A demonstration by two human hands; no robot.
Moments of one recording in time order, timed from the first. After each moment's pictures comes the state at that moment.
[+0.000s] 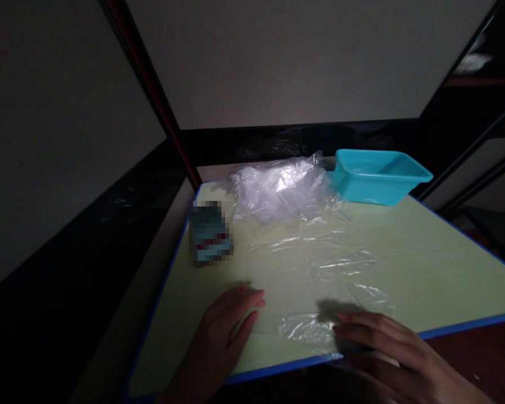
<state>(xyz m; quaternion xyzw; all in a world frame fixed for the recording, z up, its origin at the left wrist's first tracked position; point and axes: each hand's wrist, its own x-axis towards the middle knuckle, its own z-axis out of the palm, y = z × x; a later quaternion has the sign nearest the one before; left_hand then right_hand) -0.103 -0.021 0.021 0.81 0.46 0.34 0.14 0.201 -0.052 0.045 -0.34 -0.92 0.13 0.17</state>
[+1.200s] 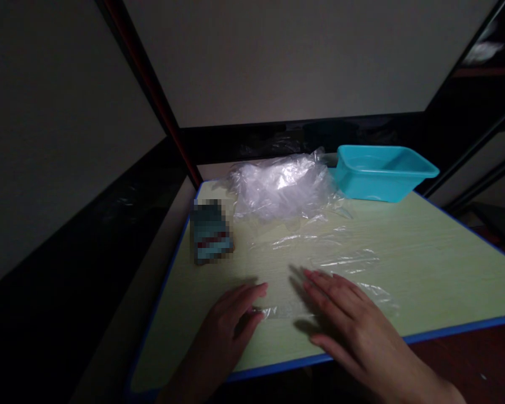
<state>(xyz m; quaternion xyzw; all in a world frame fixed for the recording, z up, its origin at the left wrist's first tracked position) -0.098 -0.019 0.020 0.79 0.49 0.30 0.20 0.150 -0.028 0.037 -0.41 -0.90 0.00 0.16</state>
